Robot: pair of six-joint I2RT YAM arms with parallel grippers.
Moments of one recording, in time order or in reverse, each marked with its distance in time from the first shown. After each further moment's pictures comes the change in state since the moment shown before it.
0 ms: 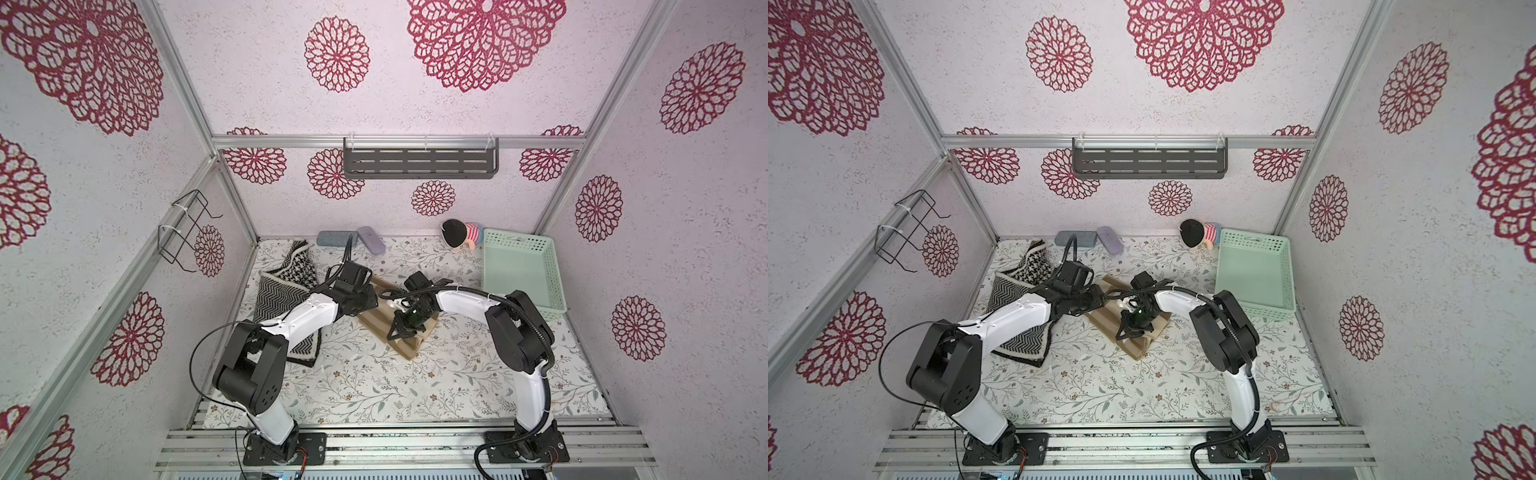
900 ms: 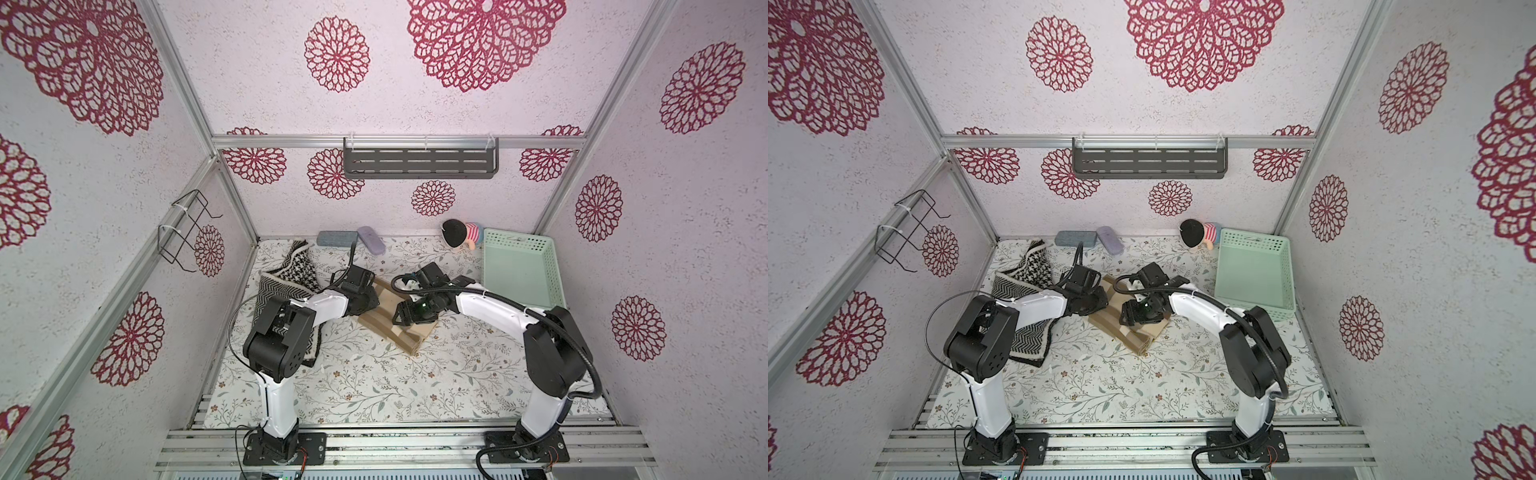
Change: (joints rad) left arm 0.035 0.238 0.036 0.164 -0.023 -0.040; right arm 0.066 -0.302 -0.108 0.058 0.424 0.005
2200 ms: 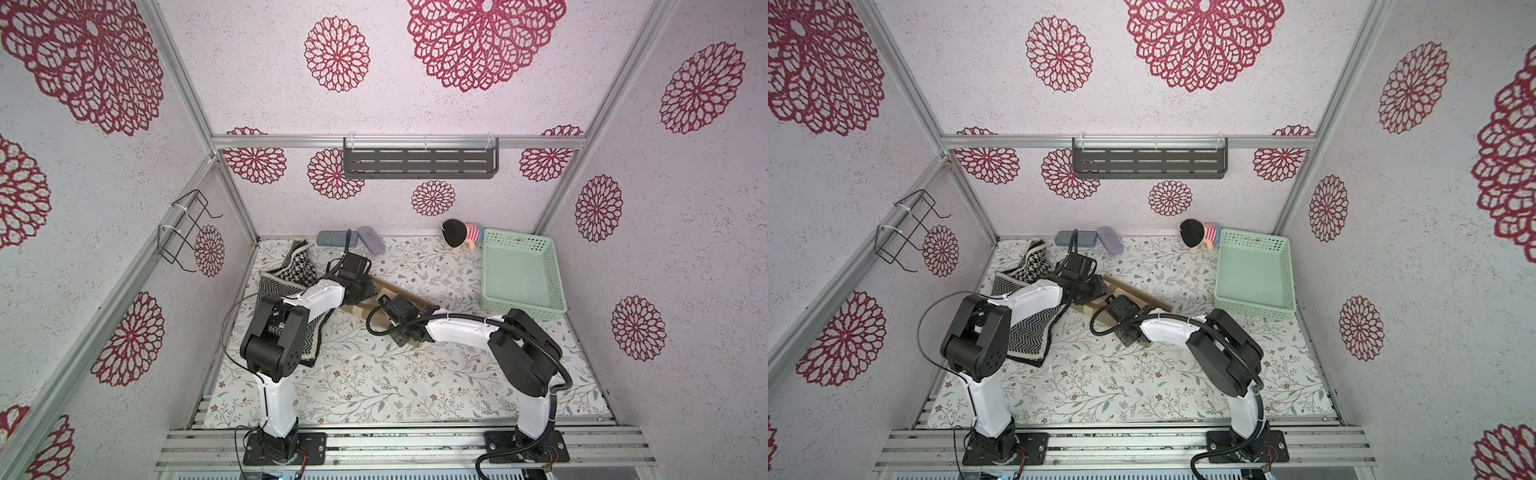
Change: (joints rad) left arm 0.047 -0.034 0.128 -0.140 -0.011 0.025; right arm 0.168 0.166 -0.064 0.183 0.526 -0.256
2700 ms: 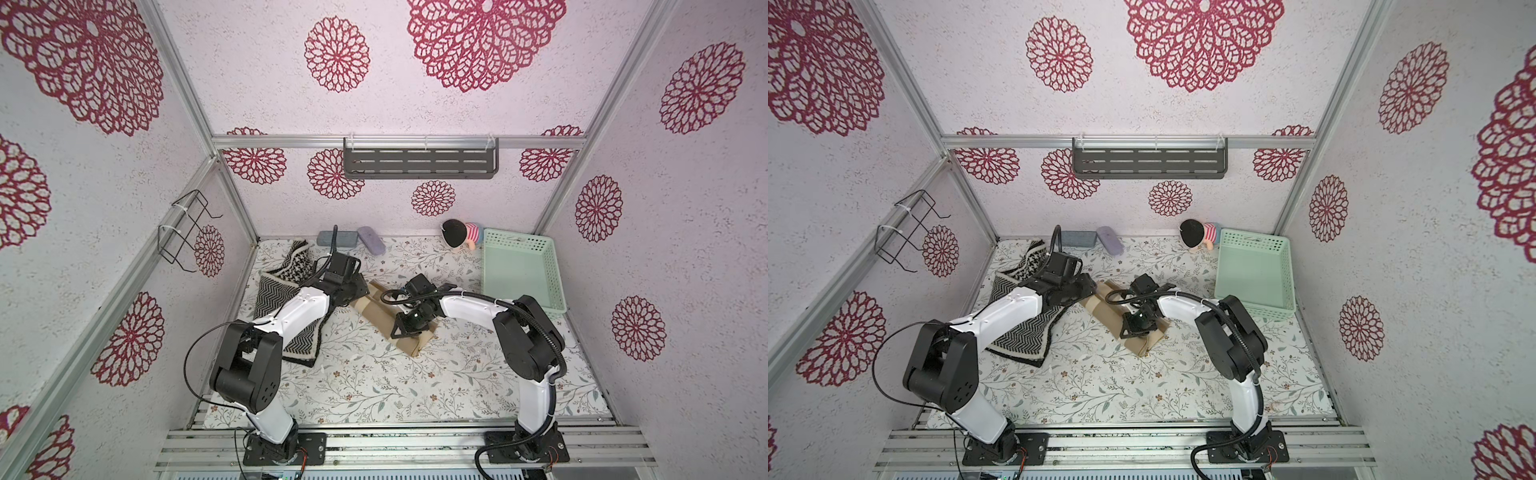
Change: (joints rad) left arm -0.020 -0.227 -0.127 -0.048 0.007 -0.003; right arm -0.203 0.053 0.074 -0.156 -0.800 0.219
